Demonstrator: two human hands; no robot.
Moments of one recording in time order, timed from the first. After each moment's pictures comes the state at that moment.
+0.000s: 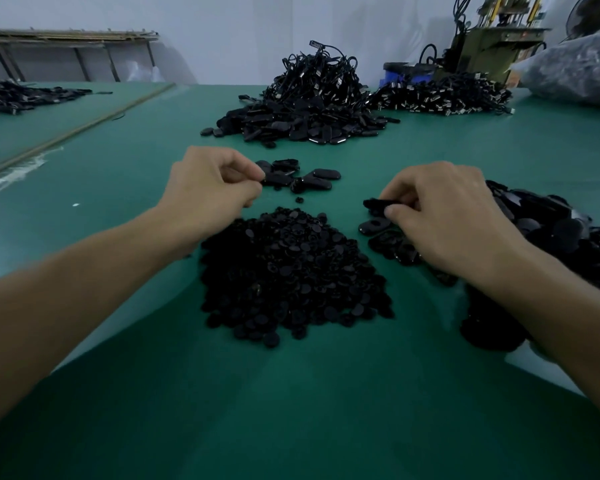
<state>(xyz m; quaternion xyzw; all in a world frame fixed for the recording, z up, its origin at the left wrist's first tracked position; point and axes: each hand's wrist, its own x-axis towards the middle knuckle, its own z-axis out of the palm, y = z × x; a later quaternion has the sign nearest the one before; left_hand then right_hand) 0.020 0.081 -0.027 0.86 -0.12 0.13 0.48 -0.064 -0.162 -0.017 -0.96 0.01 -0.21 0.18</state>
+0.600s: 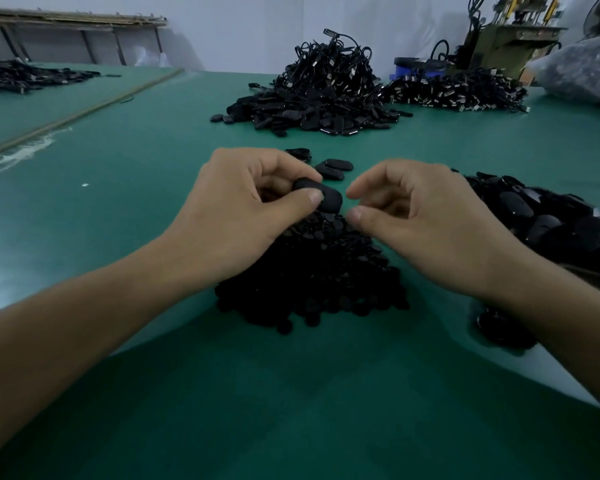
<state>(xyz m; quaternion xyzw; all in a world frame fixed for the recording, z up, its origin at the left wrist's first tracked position) -0.038 0.071 -0.030 0.80 -0.26 0.11 0.54 -0.078 -0.135 -0.020 -0.91 -0.13 -0.14 0.37</state>
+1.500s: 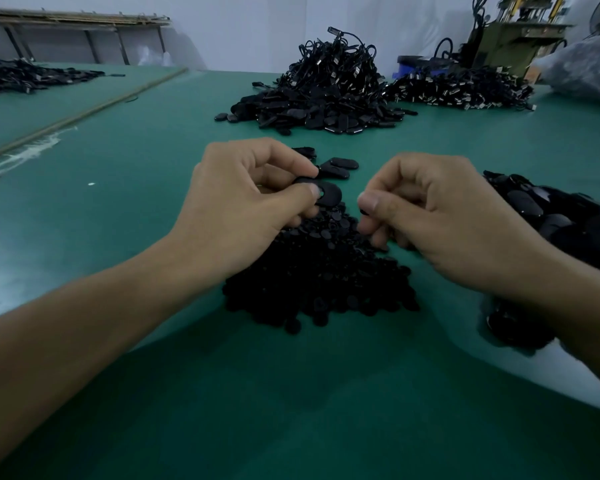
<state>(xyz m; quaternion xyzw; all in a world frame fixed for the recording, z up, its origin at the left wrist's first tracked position) -0.042 0.070 -0.028 0.76 -0.21 0.11 0.60 -0.082 -0.132 -0.014 -0.89 -0.15 -0.13 0.42</state>
